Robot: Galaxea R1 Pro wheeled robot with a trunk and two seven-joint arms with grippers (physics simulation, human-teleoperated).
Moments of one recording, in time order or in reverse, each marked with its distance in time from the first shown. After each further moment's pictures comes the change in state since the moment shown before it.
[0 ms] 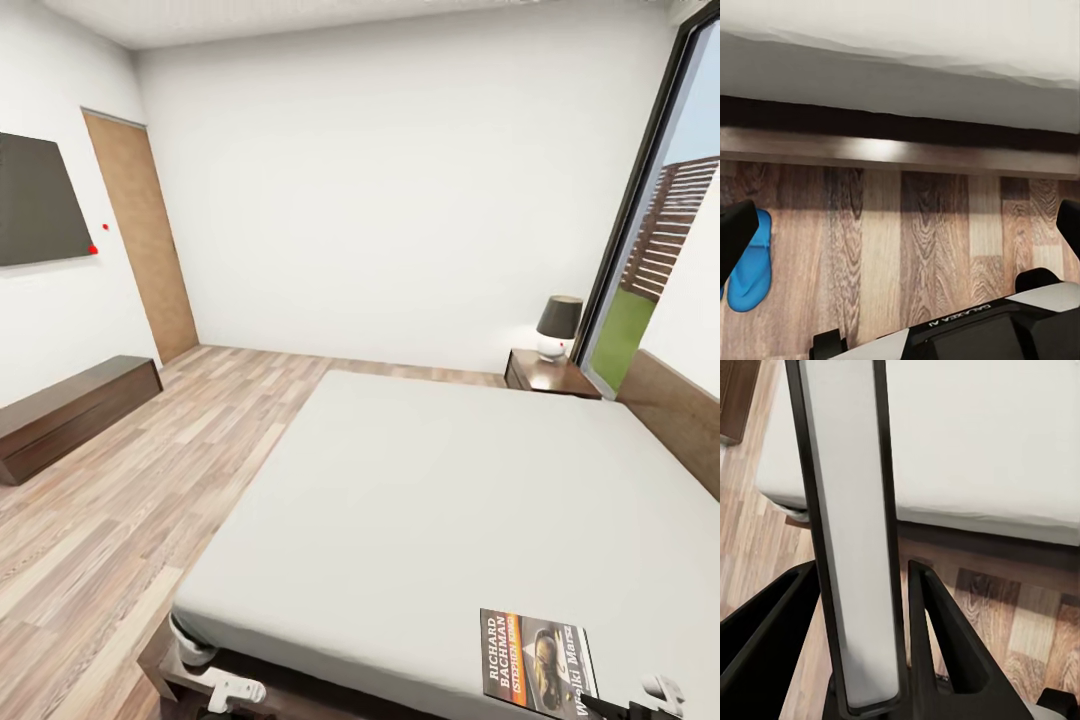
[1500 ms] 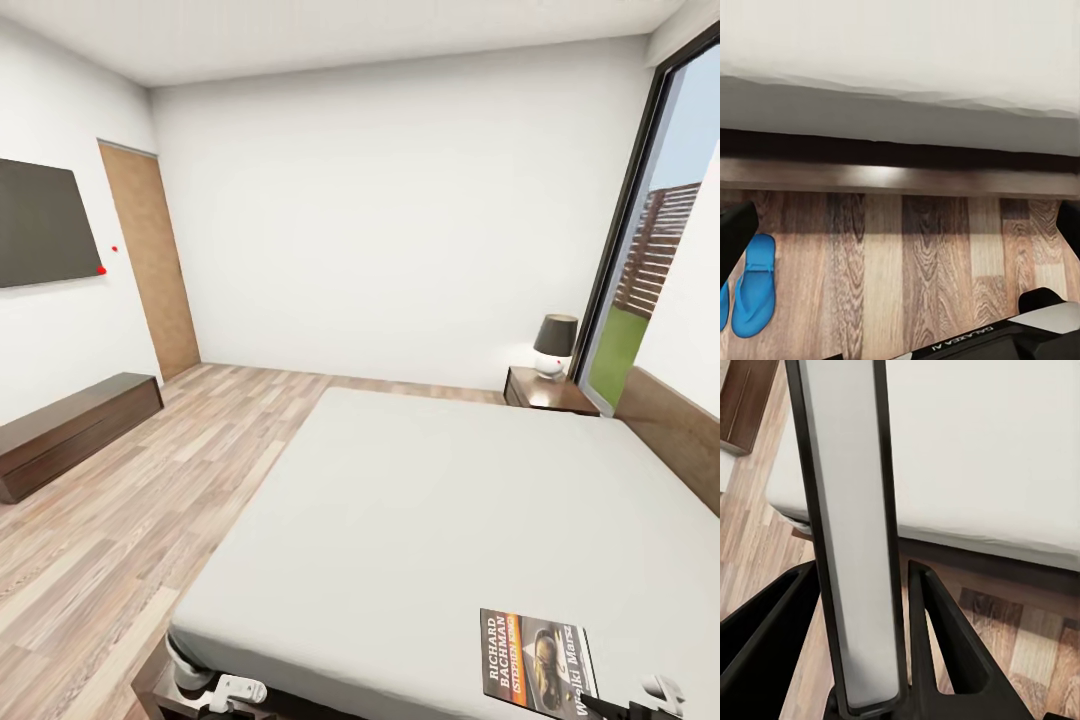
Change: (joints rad) left arm -0.001 -0.002 -0.002 0.000 0.000 0.000 0.000; right arm -0.001 0.000 0.000 0.001 0.000 0.000 0.000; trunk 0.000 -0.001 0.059
